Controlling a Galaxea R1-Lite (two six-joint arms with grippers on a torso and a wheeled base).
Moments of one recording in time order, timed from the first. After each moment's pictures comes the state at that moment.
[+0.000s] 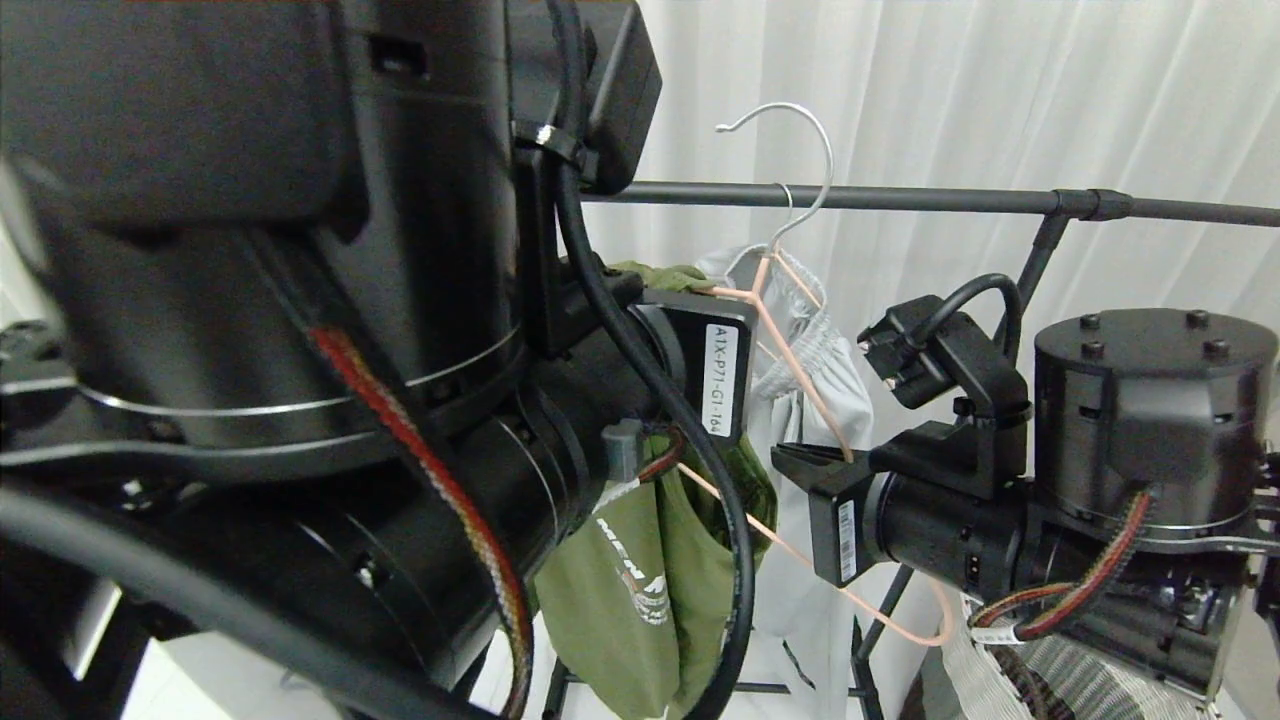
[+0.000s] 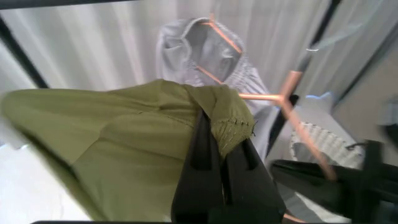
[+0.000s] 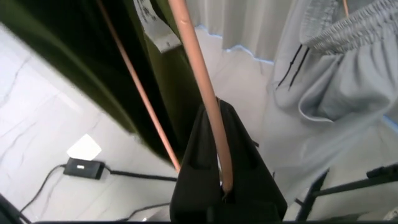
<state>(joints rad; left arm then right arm) -1.09 1.57 -1.17 -0.28 0.70 -0.02 1.01 1.56 -0.86 -0.43 -0.29 0.18</state>
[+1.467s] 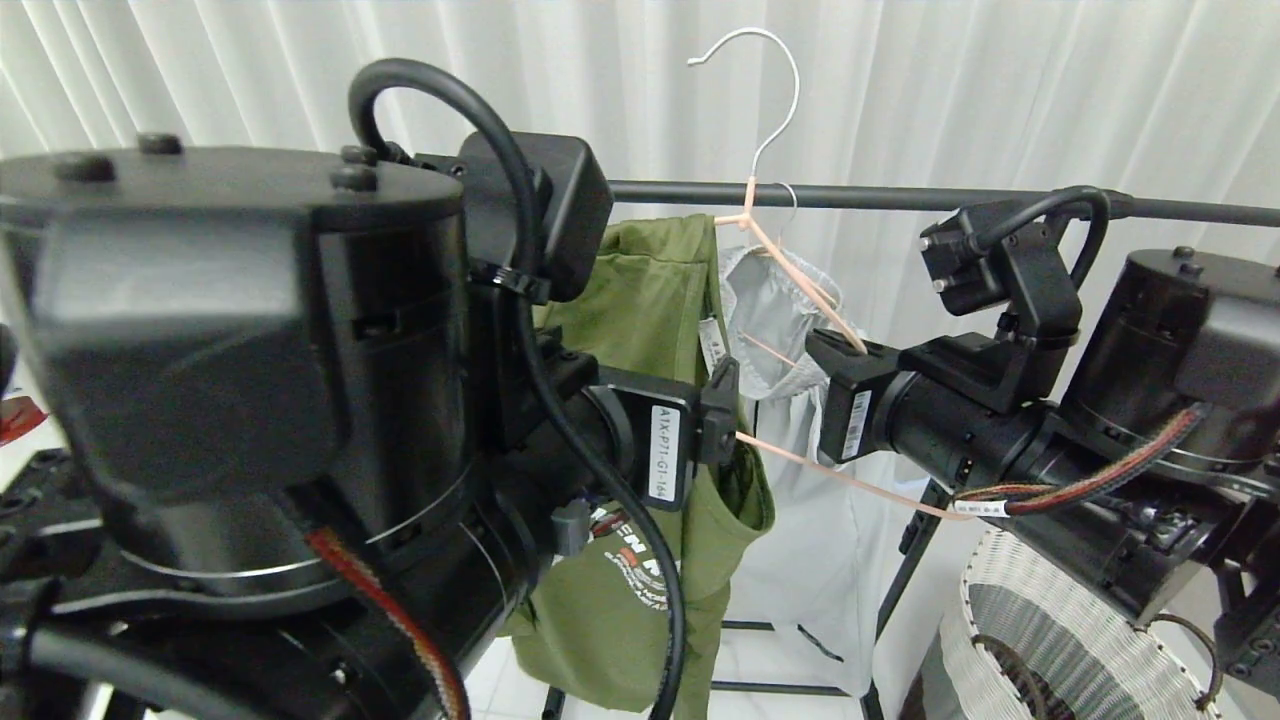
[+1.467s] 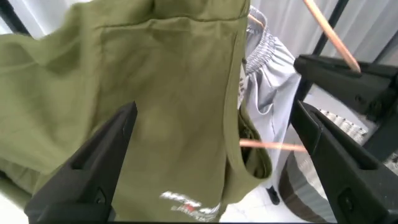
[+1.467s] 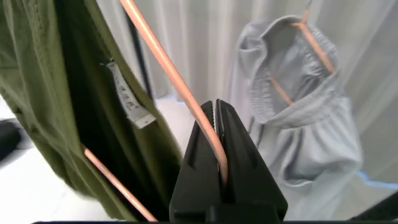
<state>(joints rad) -1.06 1.53 -1.00 -0.36 0.70 -0.02 0.94 1.59 -0.84 -0.79 -0.40 0.04</state>
